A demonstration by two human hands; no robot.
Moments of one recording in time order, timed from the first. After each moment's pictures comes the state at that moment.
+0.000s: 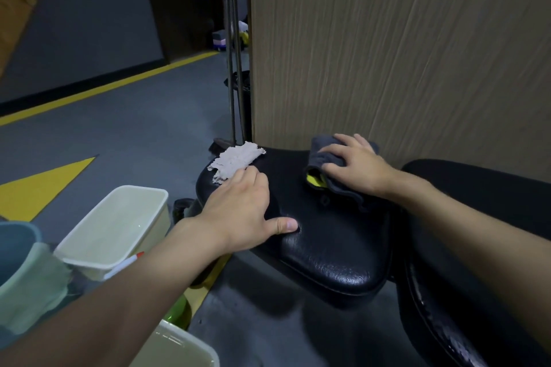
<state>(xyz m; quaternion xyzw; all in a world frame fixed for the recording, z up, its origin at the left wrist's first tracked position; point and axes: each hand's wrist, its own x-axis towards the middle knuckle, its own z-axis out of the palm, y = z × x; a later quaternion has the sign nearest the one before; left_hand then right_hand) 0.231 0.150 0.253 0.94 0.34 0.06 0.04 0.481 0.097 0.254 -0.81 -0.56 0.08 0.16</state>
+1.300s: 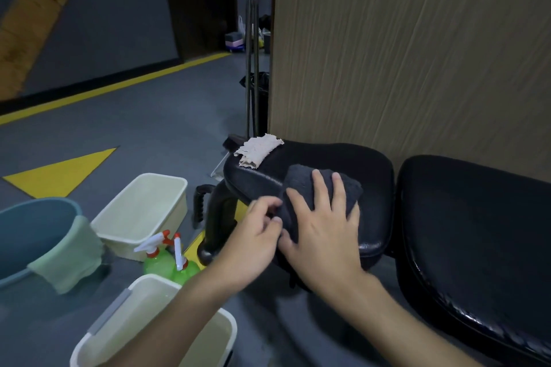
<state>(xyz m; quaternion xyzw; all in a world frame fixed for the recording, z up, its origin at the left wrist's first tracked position) 0.178 0.085 0.202 0.76 0.35 0.31 0.45 0.287 0.007 0.219 -0.81 -0.55 -0.13 0.15</state>
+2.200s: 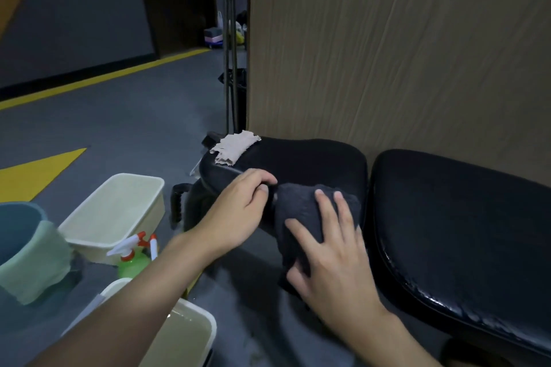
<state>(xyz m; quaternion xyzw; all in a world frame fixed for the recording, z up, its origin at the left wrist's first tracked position) 0.201 0.114 0.223 0.86 0.24 0.33 0.31 0.308 -0.055 0.203 -0.77 -0.59 -0.13 0.20</state>
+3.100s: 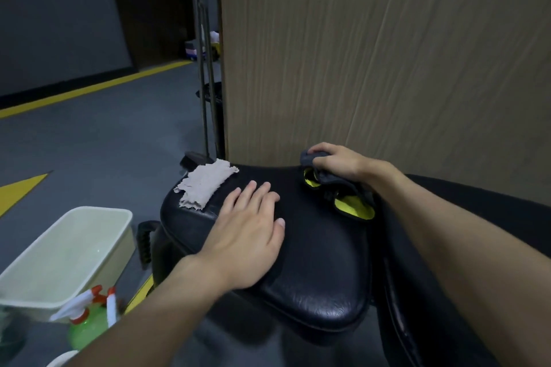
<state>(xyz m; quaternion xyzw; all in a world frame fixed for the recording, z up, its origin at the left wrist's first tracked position) 0.270 0.141 0.223 0.95 0.28 0.14 0.05 0.507 0.117 0.286 -0.84 -0.45 0.22 0.20</state>
